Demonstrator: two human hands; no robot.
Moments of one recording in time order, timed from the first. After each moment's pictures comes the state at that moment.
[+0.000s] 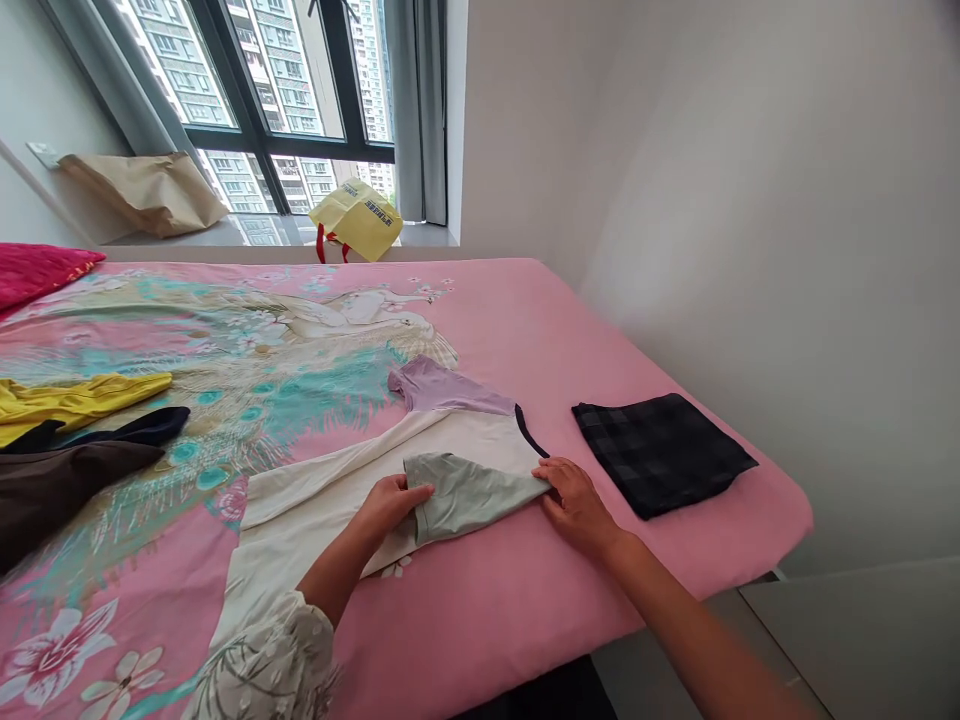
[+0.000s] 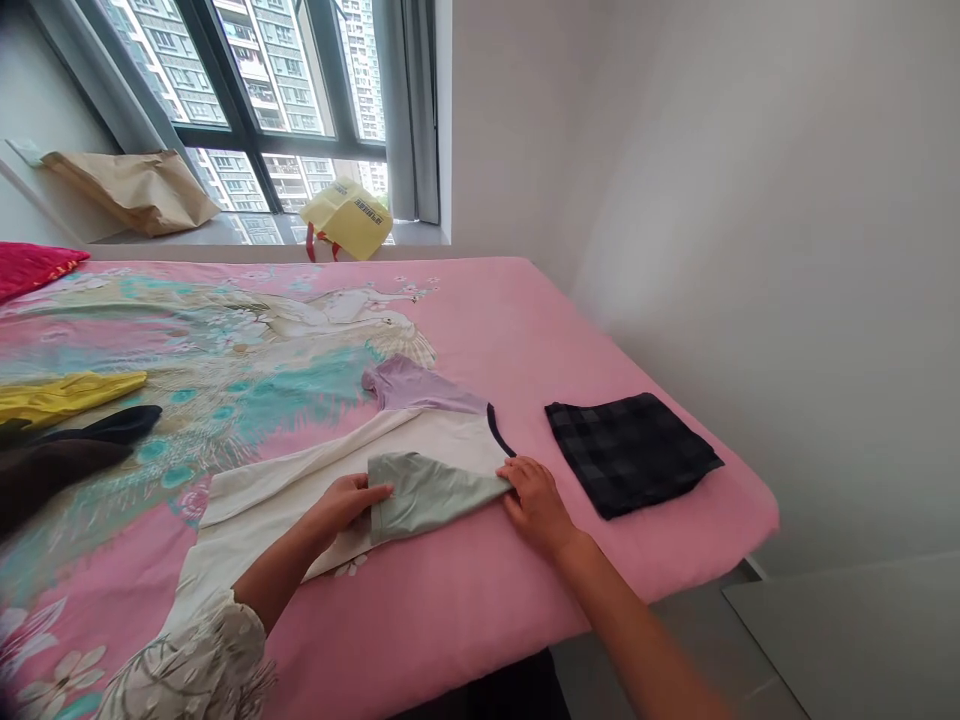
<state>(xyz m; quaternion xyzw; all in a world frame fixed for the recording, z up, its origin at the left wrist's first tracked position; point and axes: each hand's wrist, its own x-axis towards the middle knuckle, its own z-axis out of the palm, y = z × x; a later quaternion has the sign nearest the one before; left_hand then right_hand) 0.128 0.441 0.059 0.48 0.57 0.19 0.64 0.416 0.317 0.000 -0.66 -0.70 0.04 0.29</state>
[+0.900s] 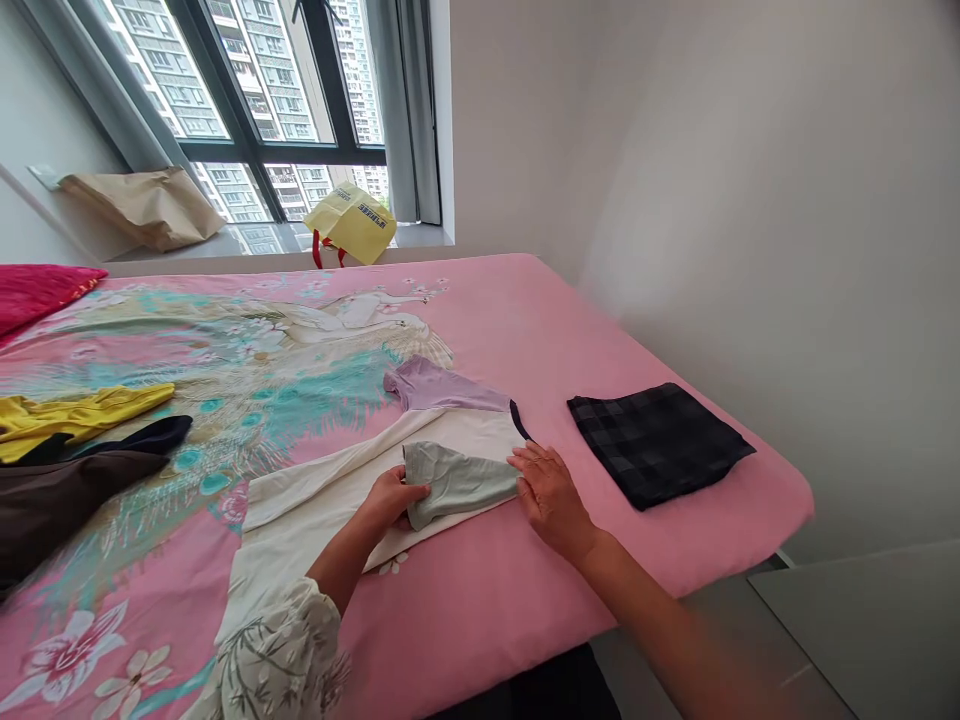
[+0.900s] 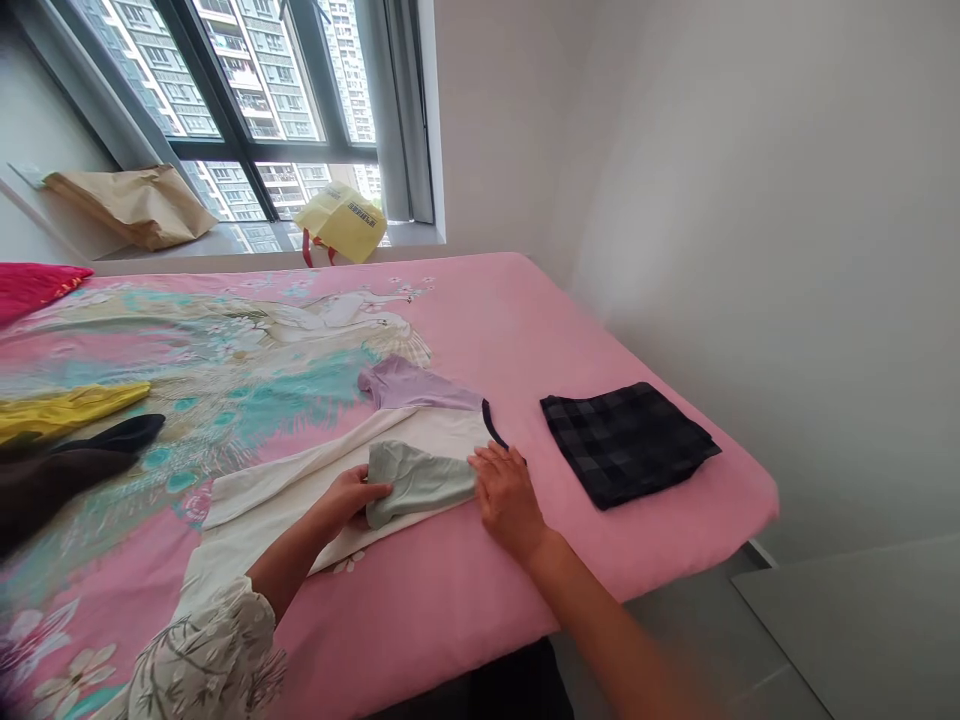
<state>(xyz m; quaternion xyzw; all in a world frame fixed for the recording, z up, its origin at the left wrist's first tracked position) 0.140 0.447 0.045 0.51 0.58 0.16 0.62 0.372 0.321 0.030 -0.66 -0.68 0.00 0.32</state>
